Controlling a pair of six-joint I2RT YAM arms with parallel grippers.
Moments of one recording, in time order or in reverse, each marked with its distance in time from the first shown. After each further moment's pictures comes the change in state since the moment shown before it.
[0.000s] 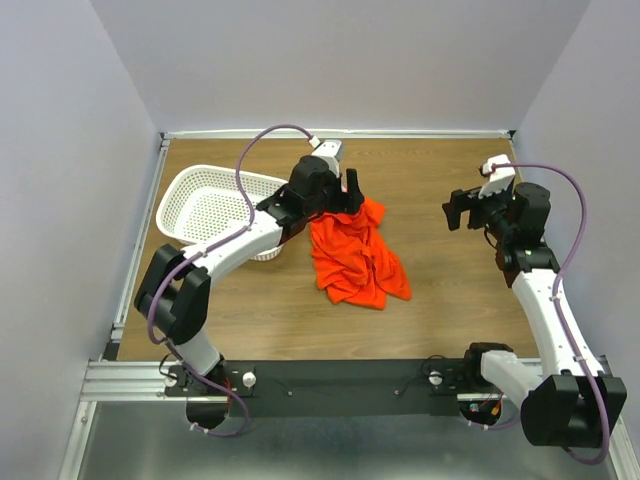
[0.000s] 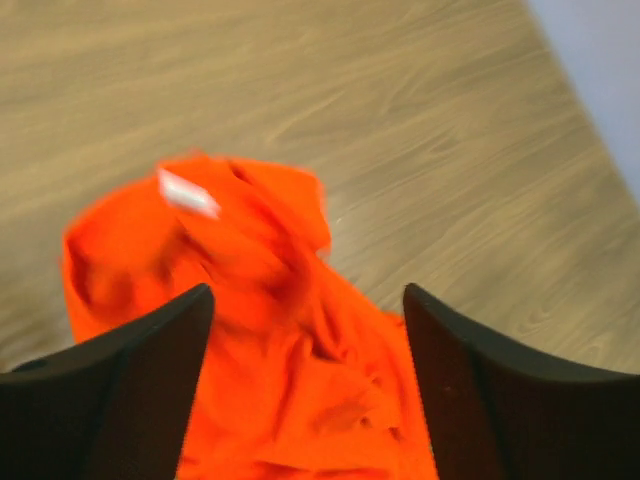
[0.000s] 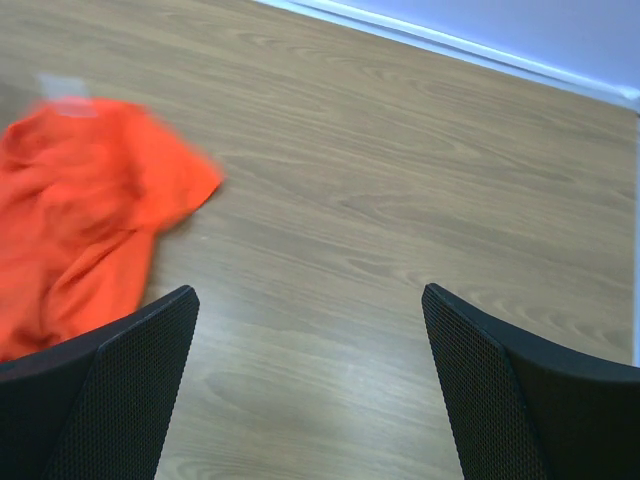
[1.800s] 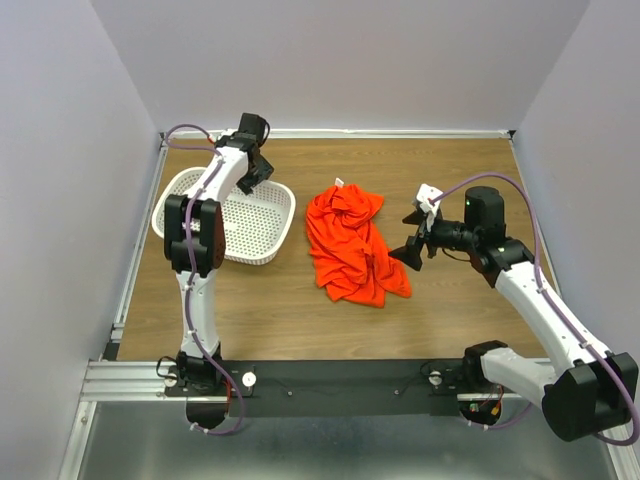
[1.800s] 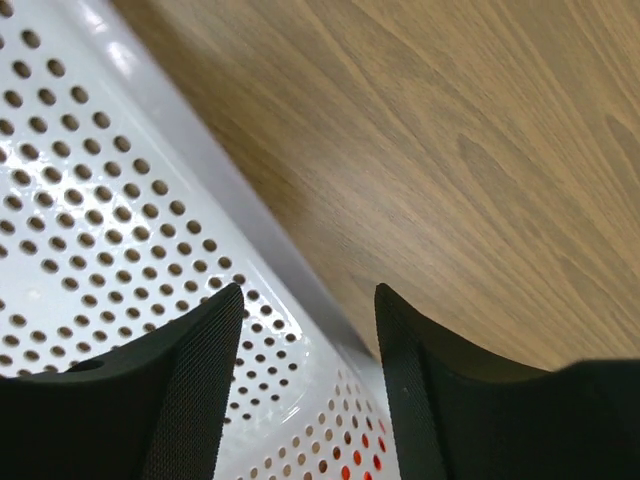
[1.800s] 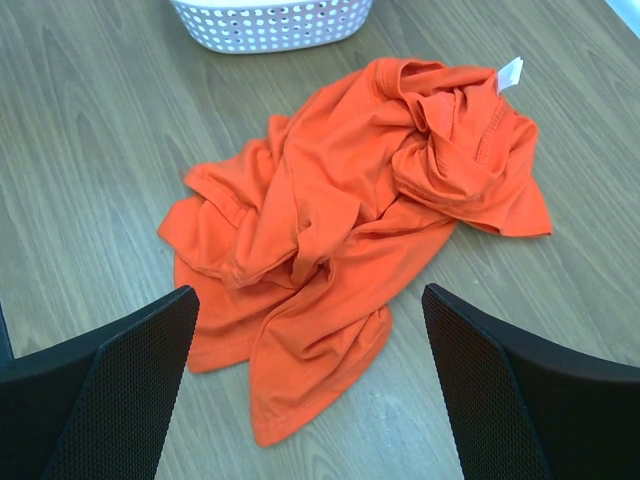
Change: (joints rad) left arm 0.479 0.540 0.649 -0.837 -0.307 -0.514; right arm 0.296 0.058 0.014 -0.177 -0.487 -0.283
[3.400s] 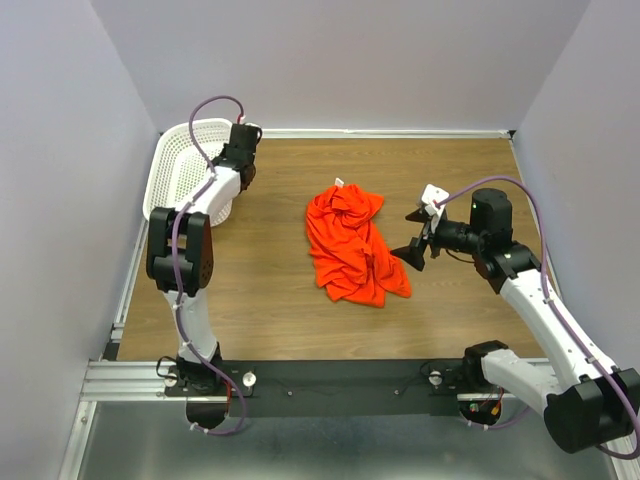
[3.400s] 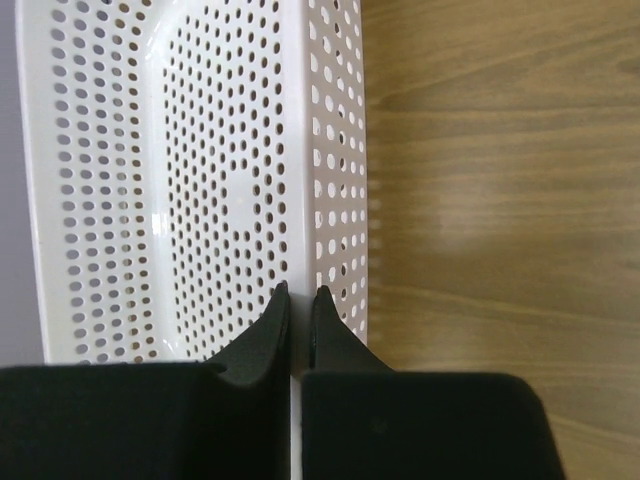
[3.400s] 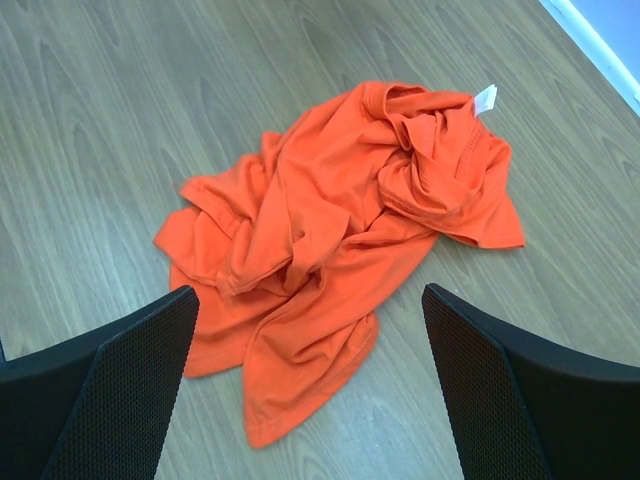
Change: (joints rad) left arm 0.004 -0.234 -0.378 0.457 -0.180 1.107; right arm 0.000 -0.065 0.000 0.000 0.011 0.000
